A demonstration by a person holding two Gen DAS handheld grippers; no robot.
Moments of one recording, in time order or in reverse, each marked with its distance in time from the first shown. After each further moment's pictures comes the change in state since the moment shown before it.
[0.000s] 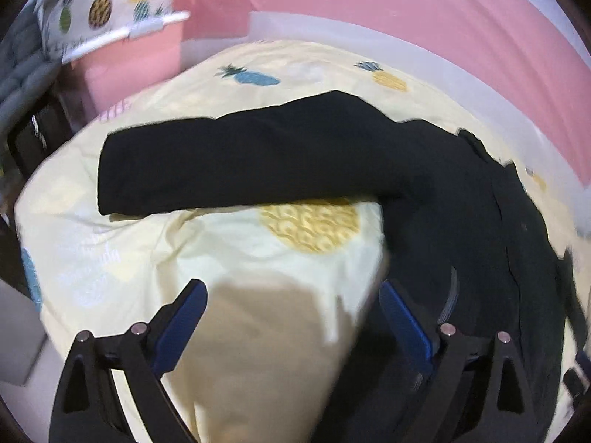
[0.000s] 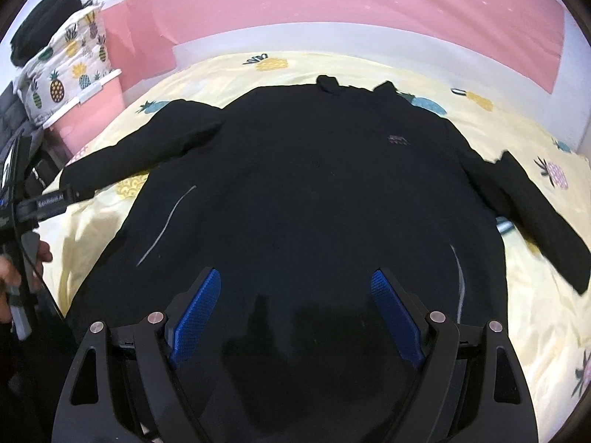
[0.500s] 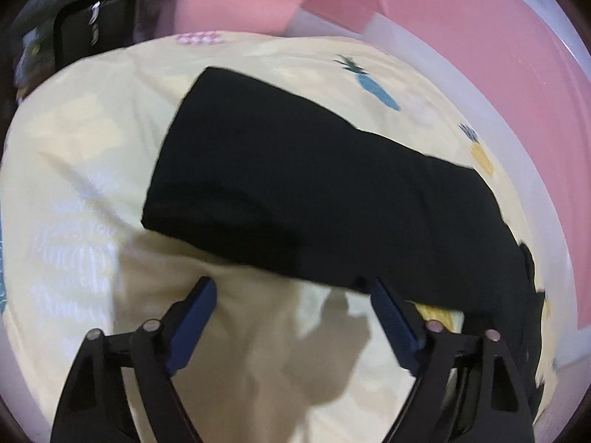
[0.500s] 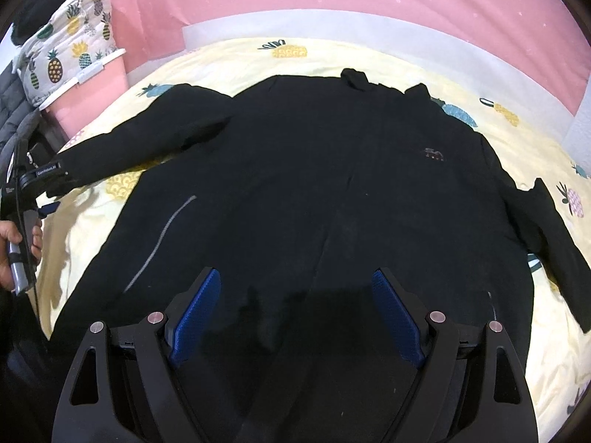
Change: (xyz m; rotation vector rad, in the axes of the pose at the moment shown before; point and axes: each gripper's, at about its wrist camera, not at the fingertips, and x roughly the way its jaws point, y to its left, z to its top) left arm 0.072 0.119 0.031 -0.430 0.012 0.009; right arm 0.053 0.020 0.031 -0.055 0.047 0.006
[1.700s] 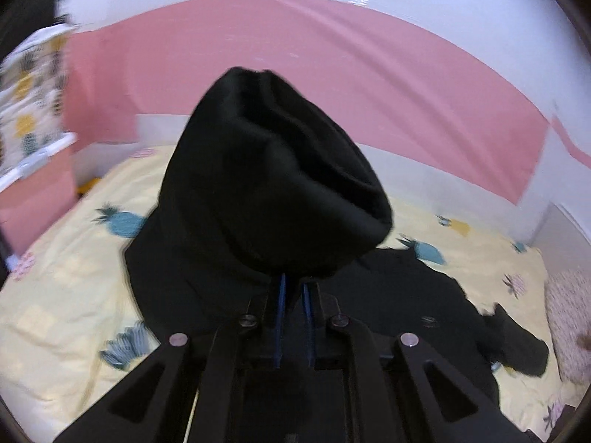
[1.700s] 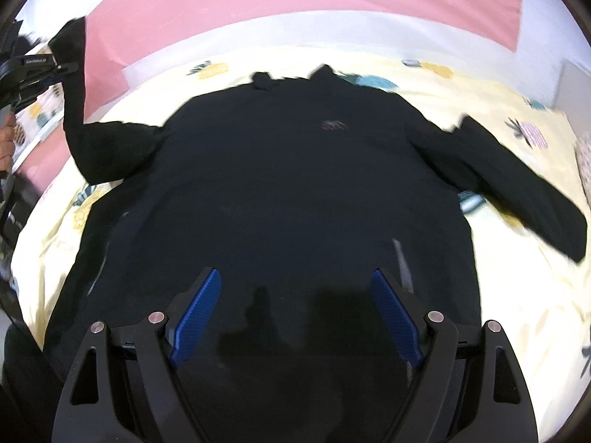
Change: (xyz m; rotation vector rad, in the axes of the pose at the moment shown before) left arm -0.128 -0.306 -0.024 0.656 -0.216 -0.372; right arm -0.037 -0.104 -0.037 0.242 -0.033 -0.062
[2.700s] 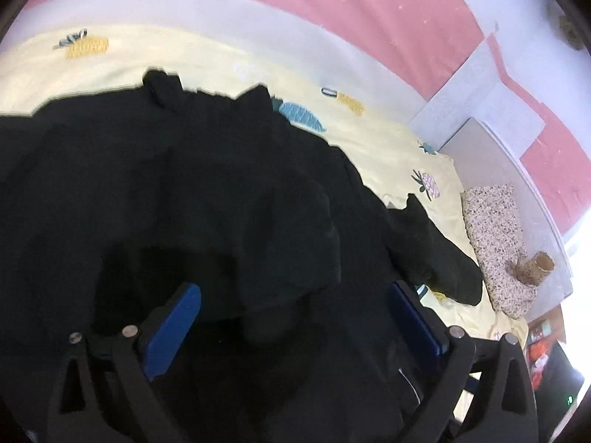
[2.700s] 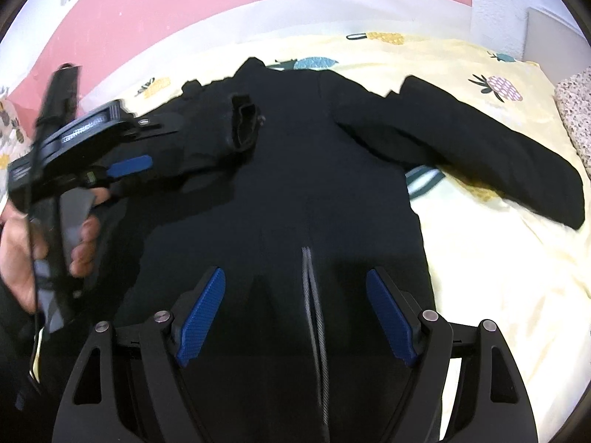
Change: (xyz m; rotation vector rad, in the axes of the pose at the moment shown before) left arm 0.127 -0.156 -0.115 0.045 0.388 -0.453; right arm 0.026 -0.078 0.016 0.149 0.018 -0.031
